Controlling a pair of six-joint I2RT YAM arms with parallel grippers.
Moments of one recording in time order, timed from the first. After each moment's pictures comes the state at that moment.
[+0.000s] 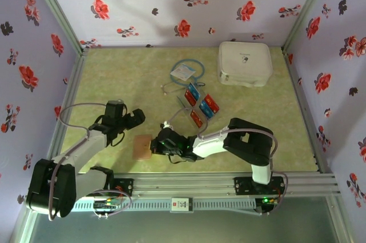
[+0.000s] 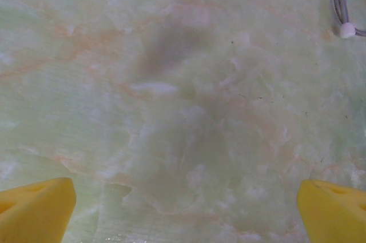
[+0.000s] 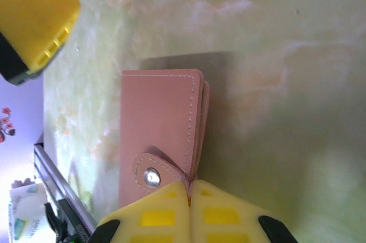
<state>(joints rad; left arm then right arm) -0.30 1.12 0.47 -0.22 0.02 -0.65 1.23 1.89 0.87 0.38 0.00 1.22</state>
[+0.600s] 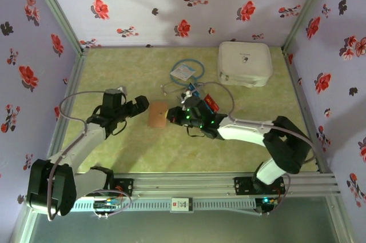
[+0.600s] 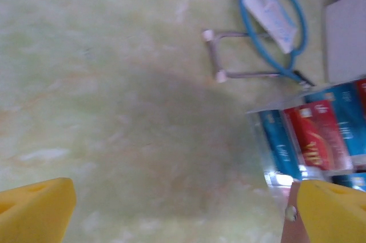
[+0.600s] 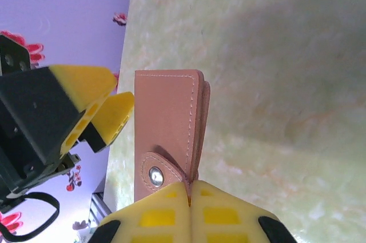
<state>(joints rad) -0.30 1.13 0.63 -0.16 0.18 -0.68 0.88 1.53 0.84 0.20 -0.19 1.02</state>
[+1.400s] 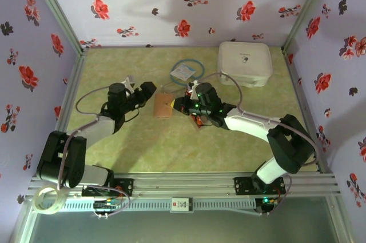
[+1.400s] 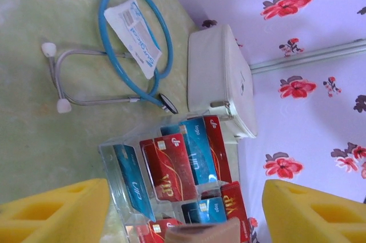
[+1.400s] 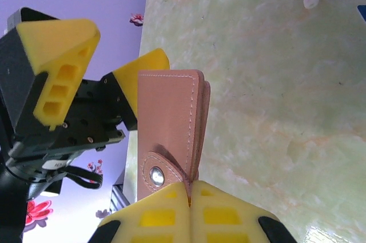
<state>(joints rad) -0.32 1.38 0.59 0.47 0.44 -1.07 0.75 1.55 0.88 0.20 -0.38 1.00</state>
